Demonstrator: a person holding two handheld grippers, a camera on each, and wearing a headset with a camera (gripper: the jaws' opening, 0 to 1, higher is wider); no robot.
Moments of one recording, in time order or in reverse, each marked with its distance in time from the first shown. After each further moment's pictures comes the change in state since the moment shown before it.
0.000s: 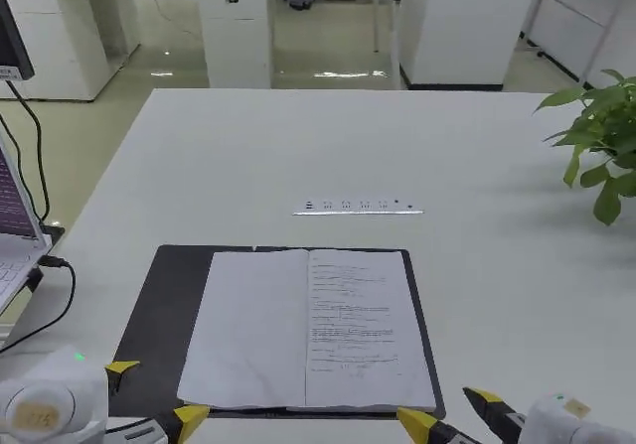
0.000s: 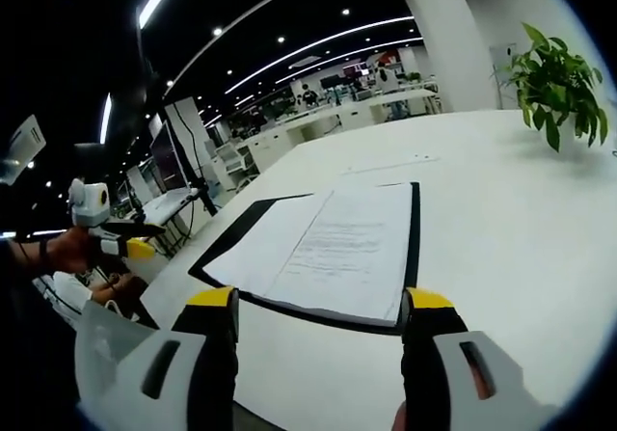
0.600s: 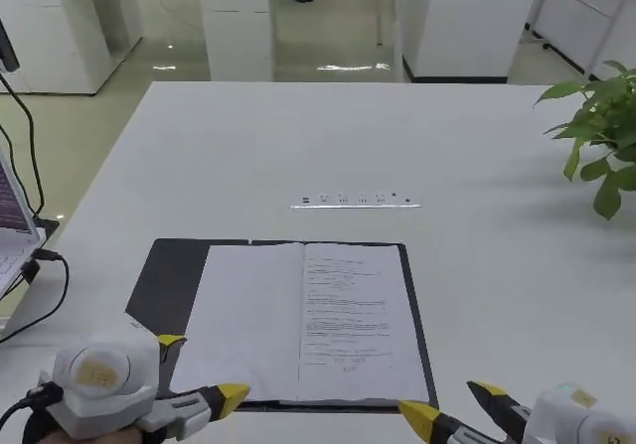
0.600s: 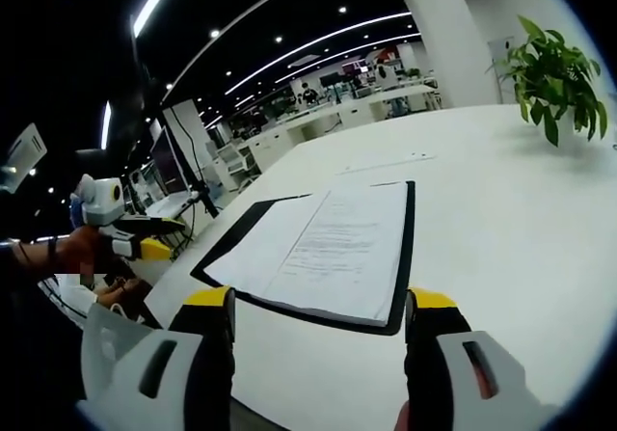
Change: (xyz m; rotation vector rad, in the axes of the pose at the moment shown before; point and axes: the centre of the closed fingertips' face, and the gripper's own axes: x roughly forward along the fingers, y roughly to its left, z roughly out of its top) left arm 0.047 -0.052 0.025 0.064 0.009 -0.121; right arm -0.005 -0.011 0.006 0.018 0.006 0.015
